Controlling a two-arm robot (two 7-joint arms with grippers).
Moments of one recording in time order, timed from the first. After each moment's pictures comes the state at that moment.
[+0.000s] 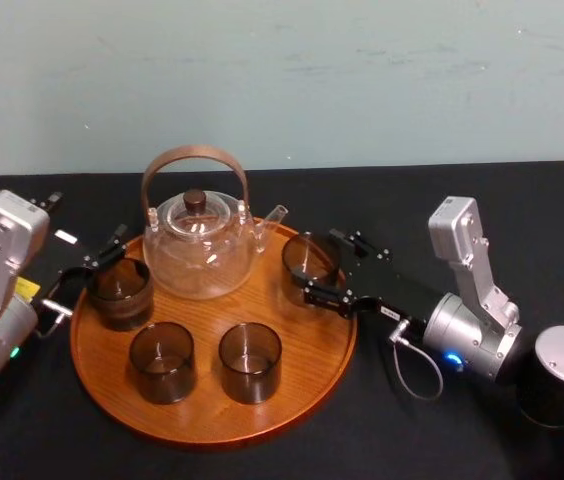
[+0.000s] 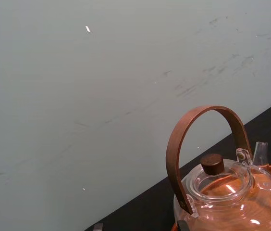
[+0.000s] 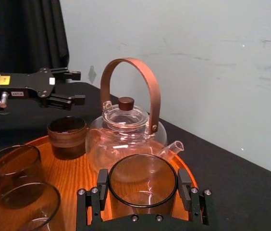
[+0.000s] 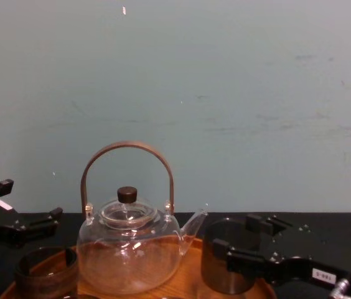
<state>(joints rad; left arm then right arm) -0.20 0.60 0.45 -1.41 -0.25 -0.12 0.03 0.30 0.33 -0.44 -1.21 0.35 -0.19 0.58</state>
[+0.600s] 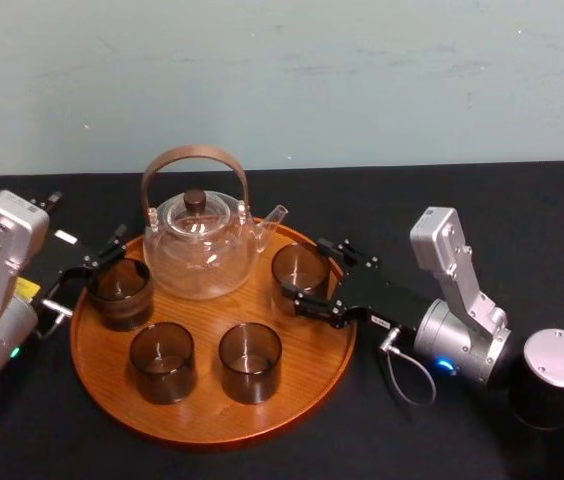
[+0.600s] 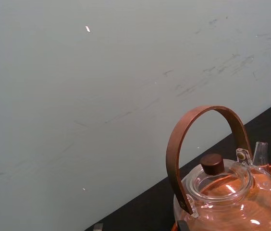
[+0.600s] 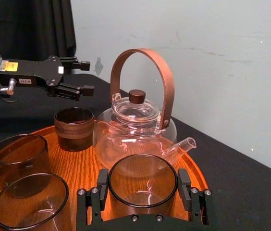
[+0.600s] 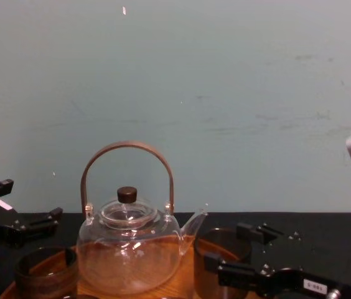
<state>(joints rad) -0.20 0.60 0.45 -1.41 -0.25 -0.12 0.03 0.31 0.33 -0.47 -1.19 0.31 -0.21 0.58</state>
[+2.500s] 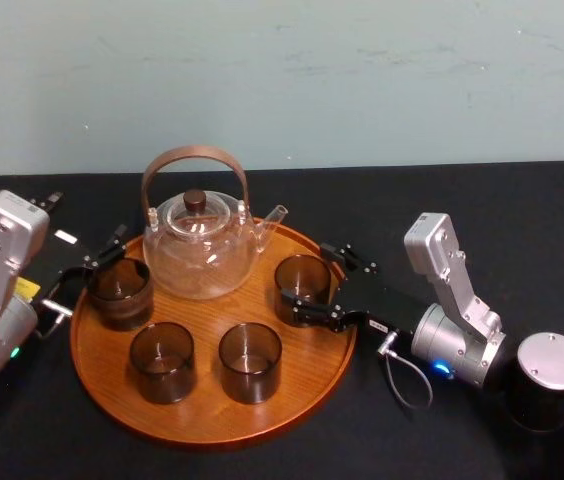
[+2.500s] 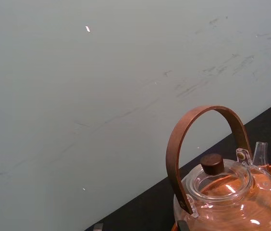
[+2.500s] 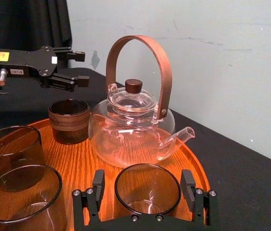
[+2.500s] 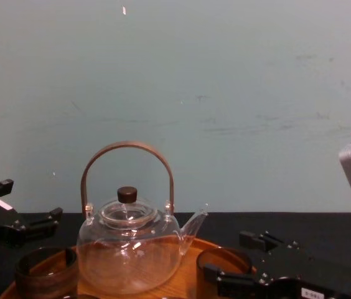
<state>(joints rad) -0.20 0.60 0.45 -1.41 -0.25 -0.12 0.03 0.33 0.31 -0.47 -1.14 0.29 -0.21 0.58</state>
